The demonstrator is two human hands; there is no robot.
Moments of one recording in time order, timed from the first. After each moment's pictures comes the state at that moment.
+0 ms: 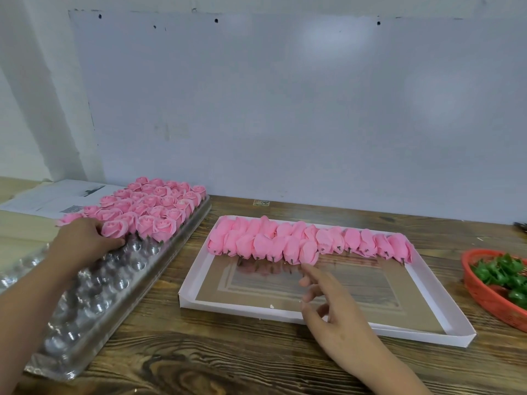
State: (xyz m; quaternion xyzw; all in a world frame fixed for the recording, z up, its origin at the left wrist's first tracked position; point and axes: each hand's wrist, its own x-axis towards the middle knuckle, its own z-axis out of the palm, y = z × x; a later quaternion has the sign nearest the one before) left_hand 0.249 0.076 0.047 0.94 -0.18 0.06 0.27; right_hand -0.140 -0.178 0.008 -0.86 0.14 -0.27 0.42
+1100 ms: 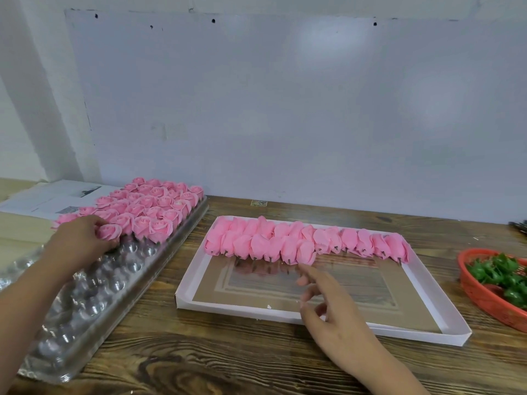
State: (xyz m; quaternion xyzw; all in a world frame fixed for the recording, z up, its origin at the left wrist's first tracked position) left_hand 0.245 0.076 0.050 0.94 -0.21 0.09 0.24; right_hand -0.141 -0.182 0.004 -0.86 0.14 -0.27 0.41
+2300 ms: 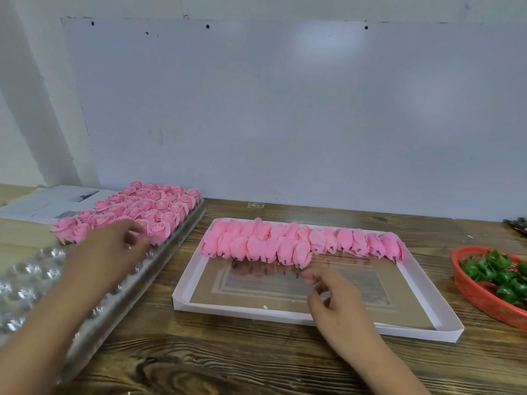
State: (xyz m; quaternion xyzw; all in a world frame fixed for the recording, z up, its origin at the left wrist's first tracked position) left_hand 0.140 0.051 0.080 0.91 -0.27 0.12 0.28; right_hand -0.142 -0.190 0.011 -0.85 0.22 -0.32 0.35
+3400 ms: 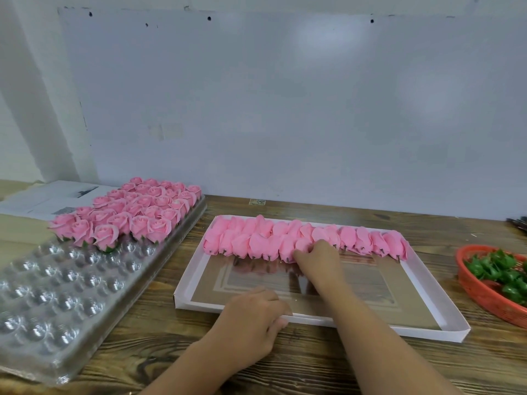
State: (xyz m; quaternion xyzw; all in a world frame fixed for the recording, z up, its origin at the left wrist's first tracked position) left_hand 0.002 -0.055 -0.006 0.75 -0.63 0.00 0.22; right_hand -0.050 -0.239 0.017 -0.79 0.45 -0.22 0.34
